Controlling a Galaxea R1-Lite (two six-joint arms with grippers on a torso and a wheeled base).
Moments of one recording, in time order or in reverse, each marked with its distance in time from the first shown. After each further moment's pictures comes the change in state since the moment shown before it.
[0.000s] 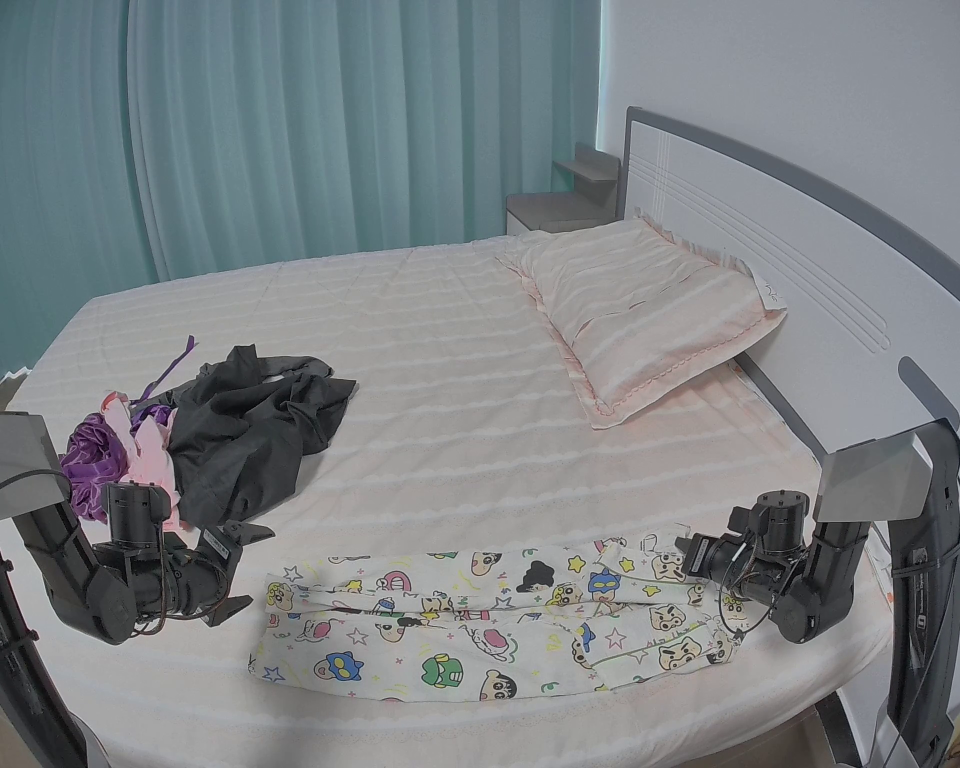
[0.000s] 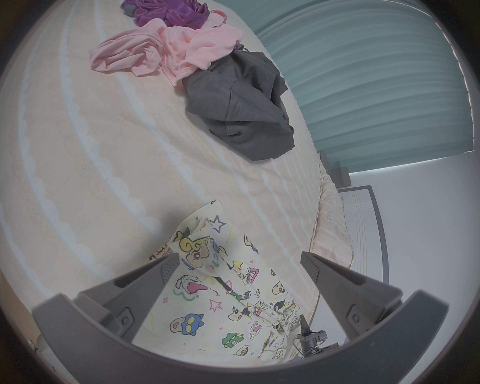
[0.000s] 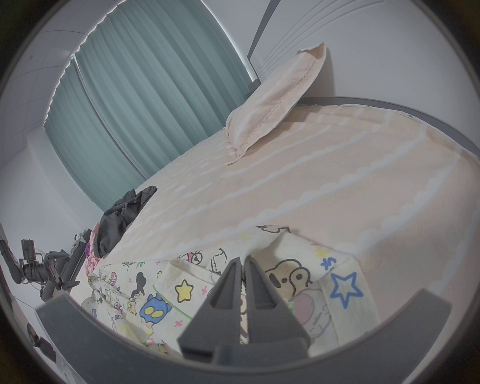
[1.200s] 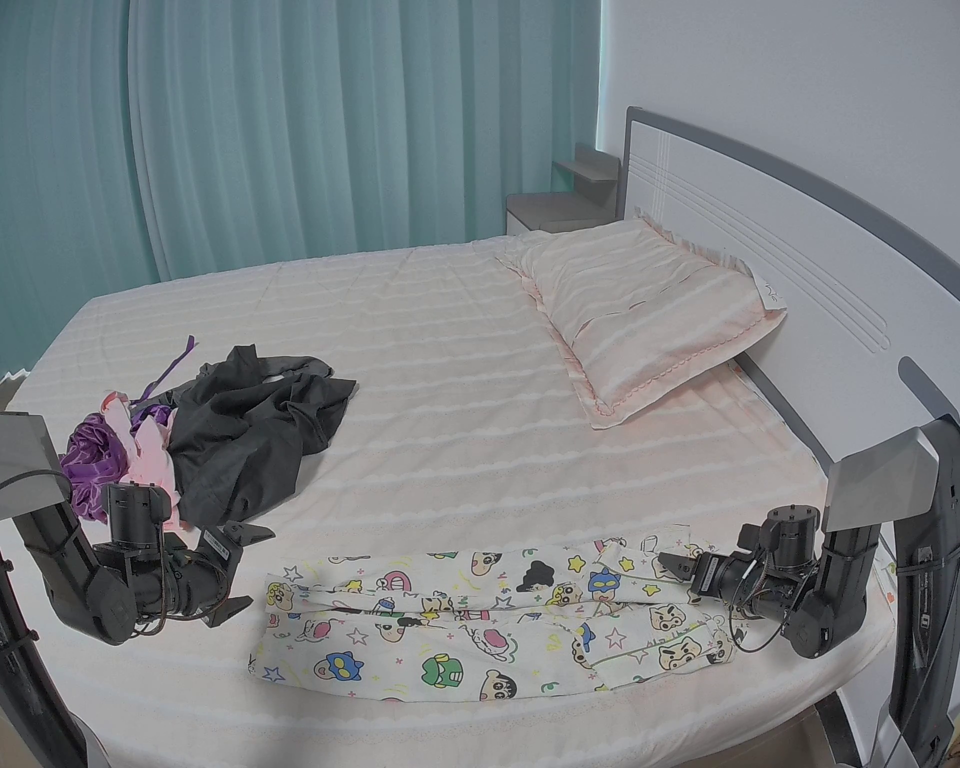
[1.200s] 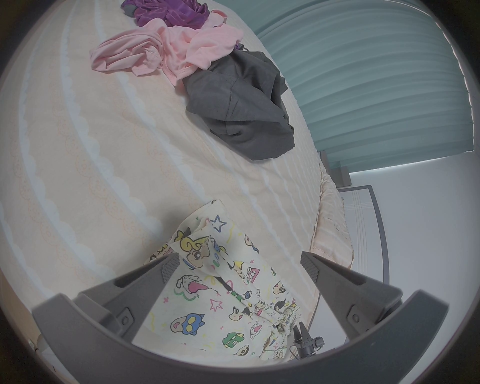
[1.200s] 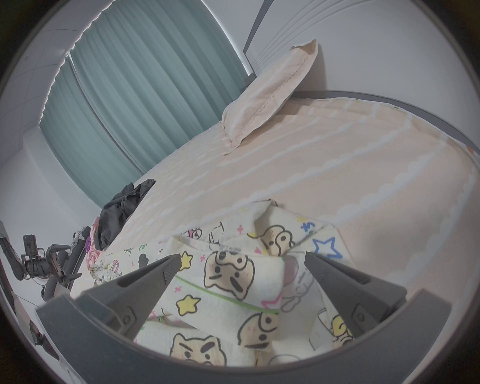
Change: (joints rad) left arm 0.000 0.000 0.002 0.000 0.002 0.001; right arm -0.004 -0.024 0.129 -0.050 0.001 -0.001
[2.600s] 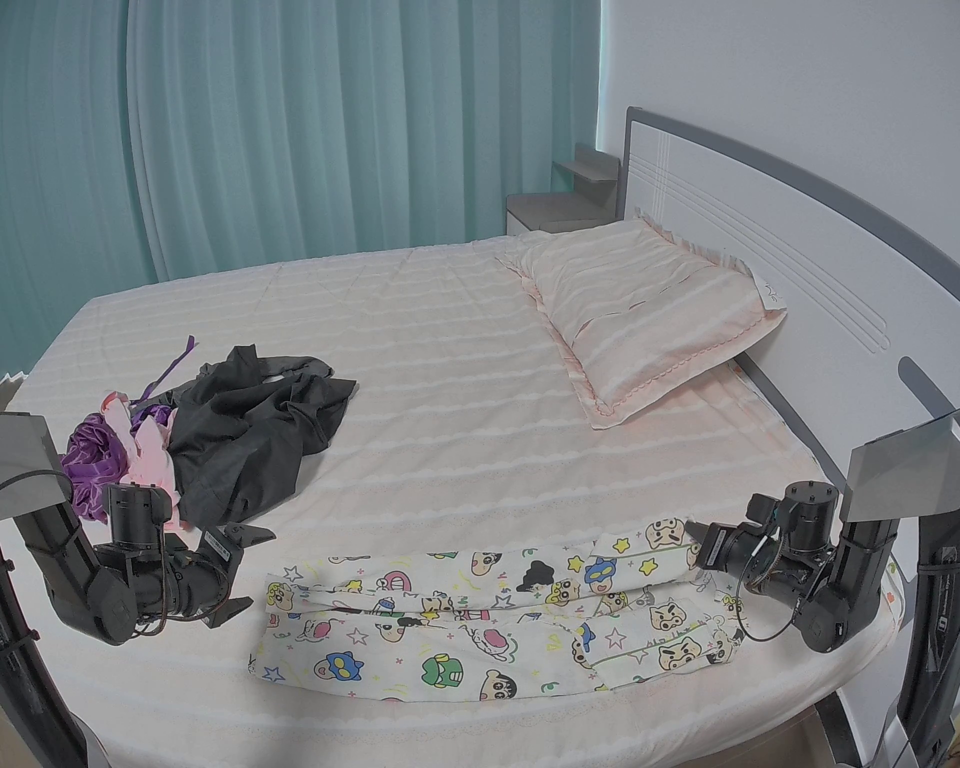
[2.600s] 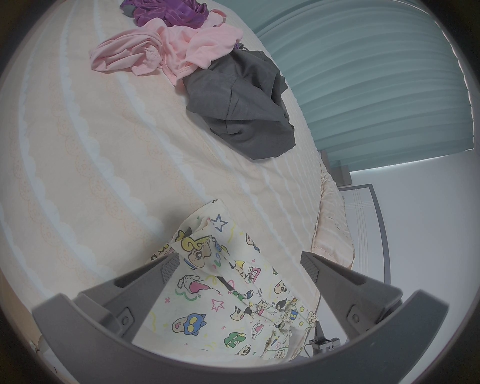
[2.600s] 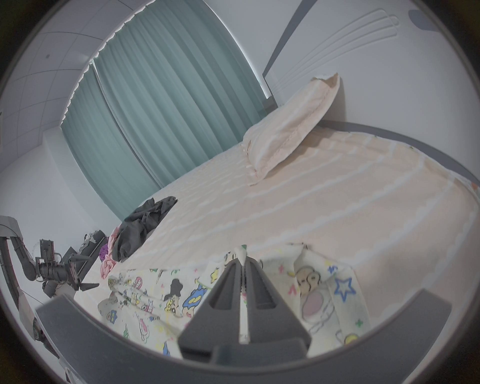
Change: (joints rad) left arm 0.000 0.005 0.000 0.000 0.000 0.008; right arm 0.027 -0.120 0.038 -0.081 0.007 -0.008
